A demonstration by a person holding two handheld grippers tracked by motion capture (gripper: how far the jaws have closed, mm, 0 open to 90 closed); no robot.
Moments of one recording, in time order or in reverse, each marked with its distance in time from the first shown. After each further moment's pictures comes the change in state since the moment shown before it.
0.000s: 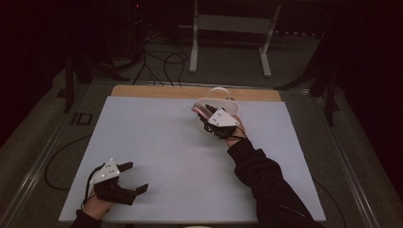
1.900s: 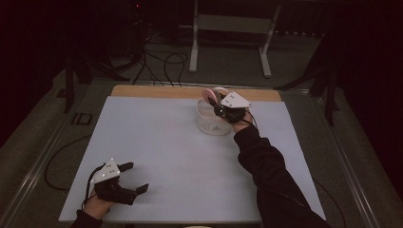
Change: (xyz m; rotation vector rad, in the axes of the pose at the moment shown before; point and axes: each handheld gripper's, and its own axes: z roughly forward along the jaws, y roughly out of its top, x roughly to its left) left arm 0.001 -0.001 0.001 0.005 -0.005 -0.007; right arm -0.056 0.001 0.009 -0.016 -0.014 0.107
